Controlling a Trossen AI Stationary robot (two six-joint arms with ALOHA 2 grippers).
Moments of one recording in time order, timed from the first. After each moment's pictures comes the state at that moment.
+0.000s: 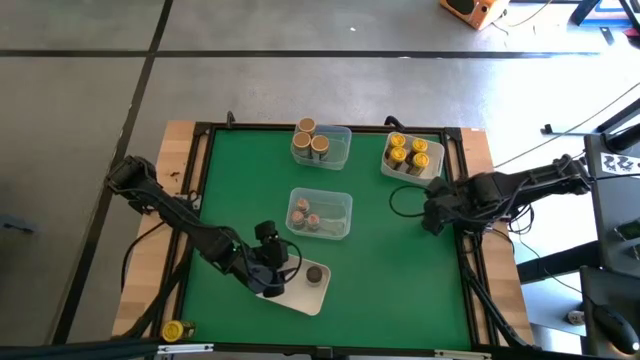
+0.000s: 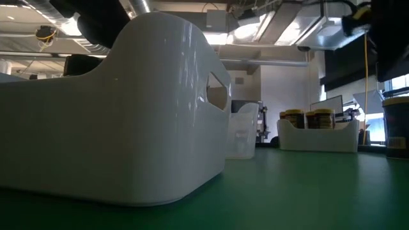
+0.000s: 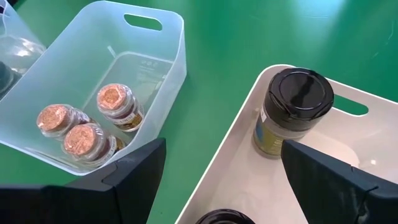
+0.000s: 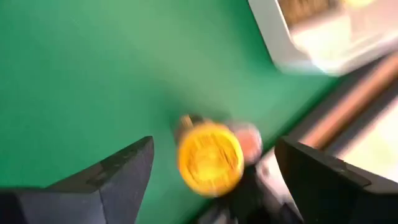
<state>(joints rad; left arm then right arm) -0.58 1.54 1.02 -0.43 -0.62 -0.61 0.27 1.00 0.95 -1.46 0.27 0.96</state>
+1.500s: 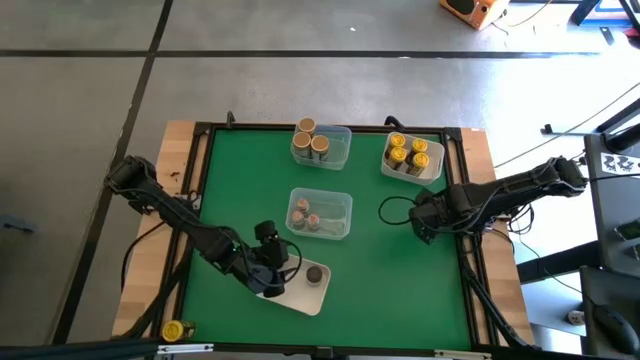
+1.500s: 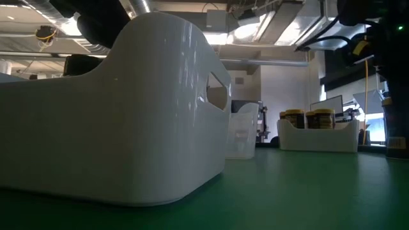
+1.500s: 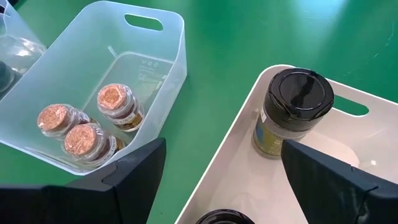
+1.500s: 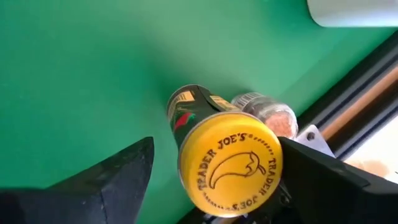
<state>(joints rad) -0.58 1.54 1.02 -0.43 -0.62 -0.61 0.23 1.13 0.81 -1.34 0.15 0.94</state>
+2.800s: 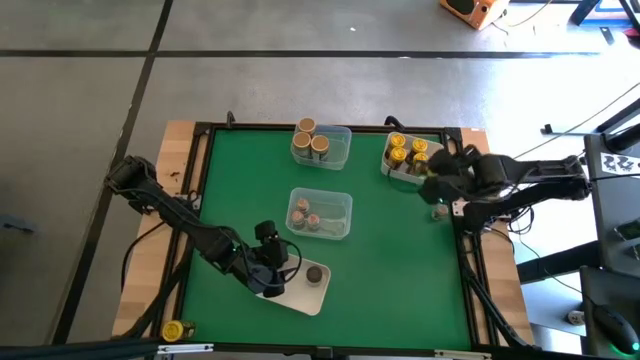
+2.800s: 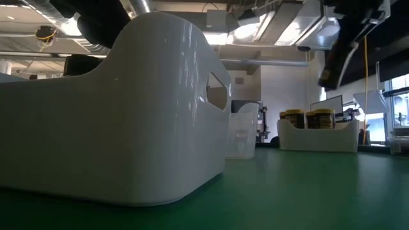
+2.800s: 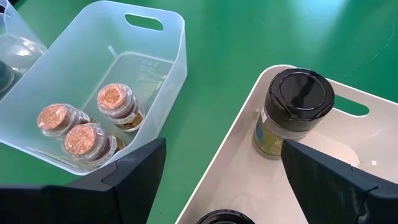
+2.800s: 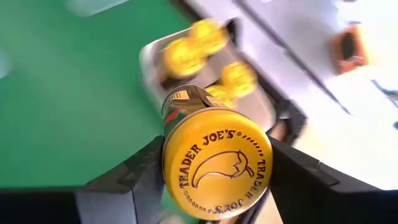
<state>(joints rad) -0.58 1.54 1.02 -0.43 -0.62 -0.61 0.13 1.08 1.20 -1.57 0.67 0.86</state>
